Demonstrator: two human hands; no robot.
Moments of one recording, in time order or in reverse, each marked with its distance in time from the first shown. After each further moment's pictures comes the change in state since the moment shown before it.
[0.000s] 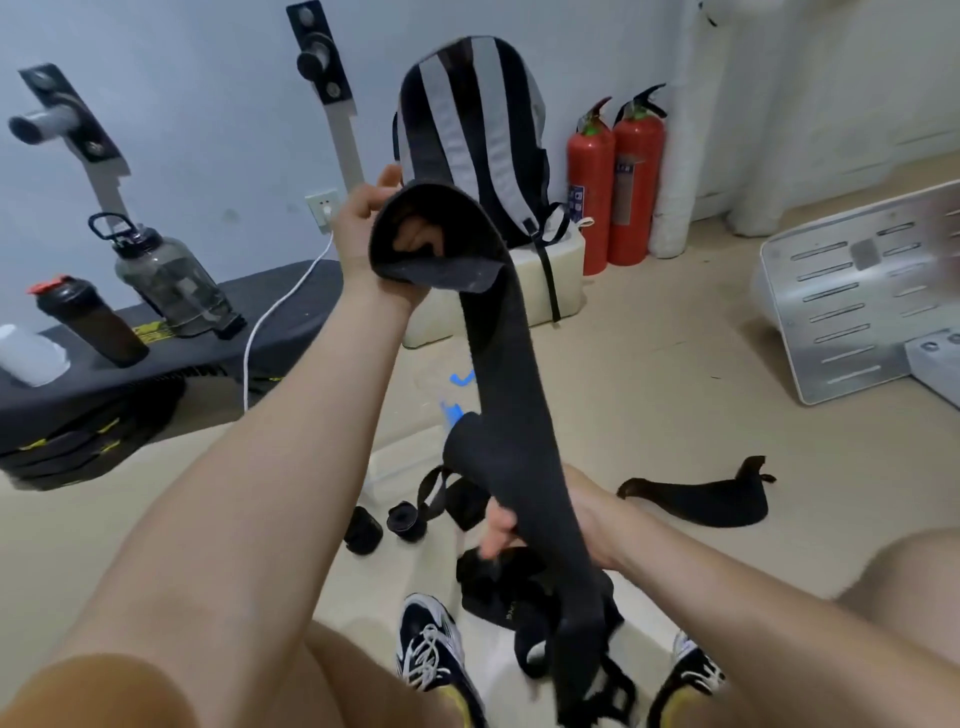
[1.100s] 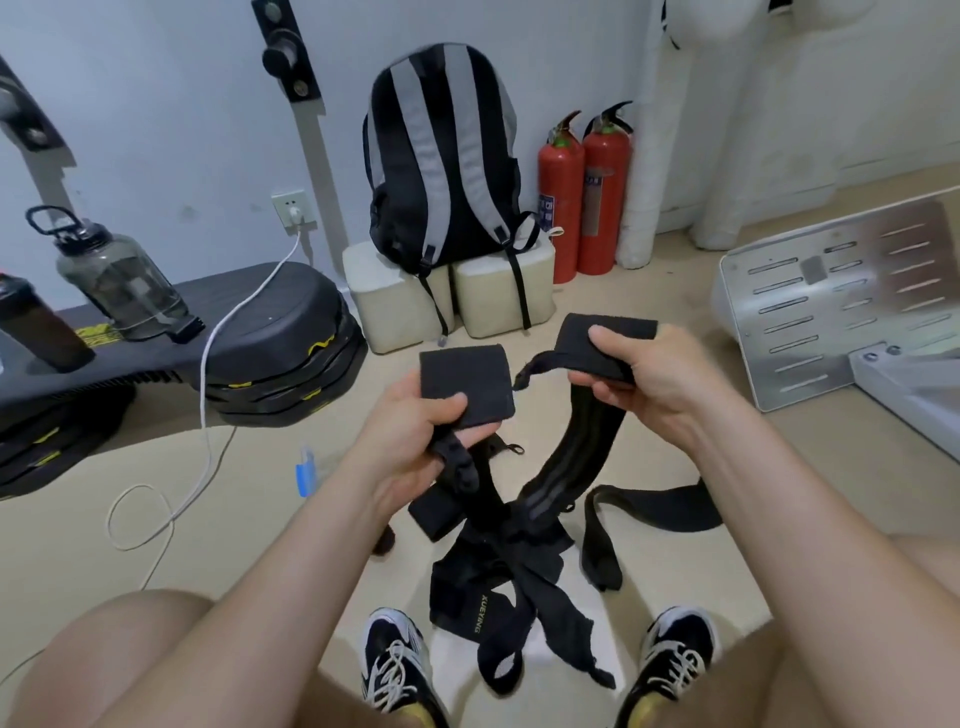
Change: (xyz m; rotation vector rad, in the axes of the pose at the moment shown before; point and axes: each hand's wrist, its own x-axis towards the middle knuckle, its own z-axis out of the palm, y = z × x) left_hand -0.106 -0.066 -0.060 0.434 -0.016 -0.360; right_hand -0.032 -0.084 -0.087 0.101 0.487 -0.447
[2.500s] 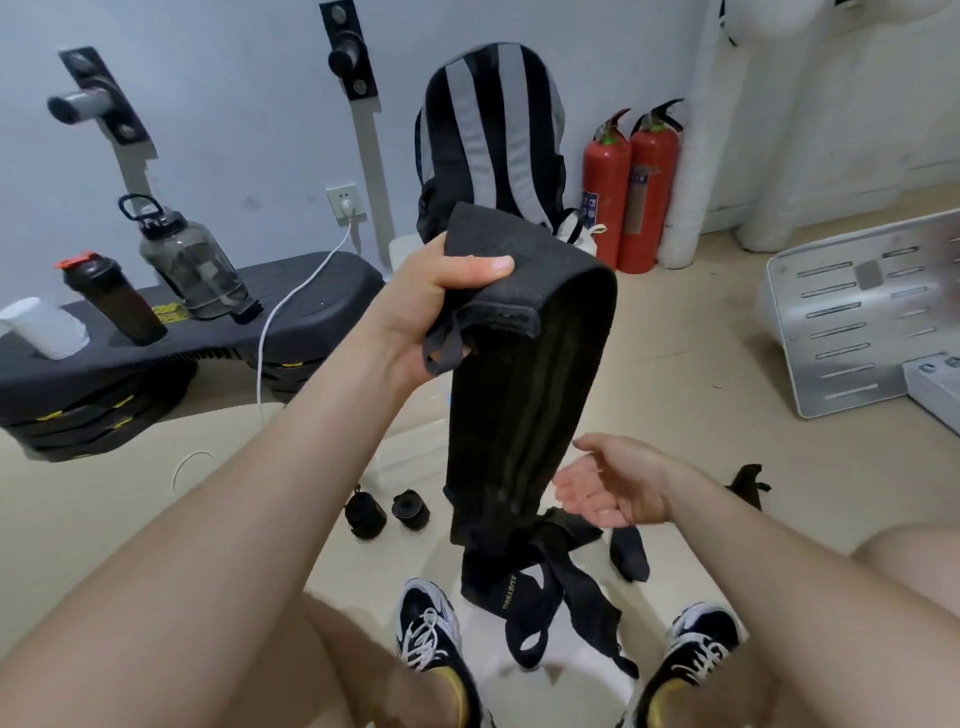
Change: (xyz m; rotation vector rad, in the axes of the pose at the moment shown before) left_hand -0.030 0.092 0.028 0.013 -0.283 0.197; right_hand 0.005 0.100 0.010 -0.289 -0.313 0.686
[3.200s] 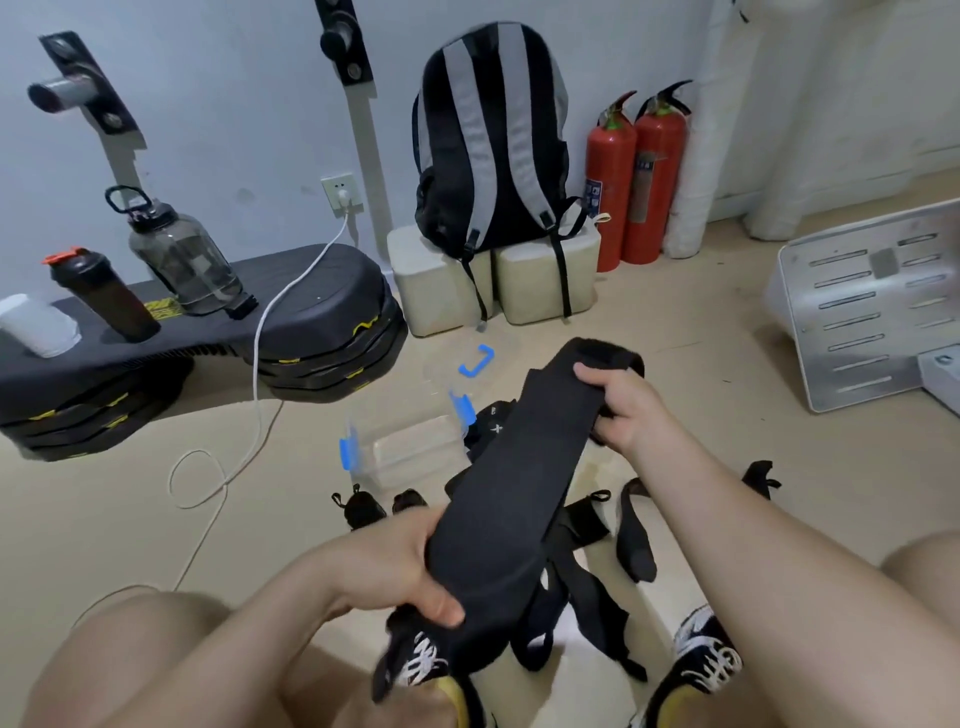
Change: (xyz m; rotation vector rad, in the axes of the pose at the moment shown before) left_hand -0.099 -0.105 -0.100 0.781 -0.231 -0.666; right_hand 0.035 -0.055 0.009 0.760 0.109 -0.449
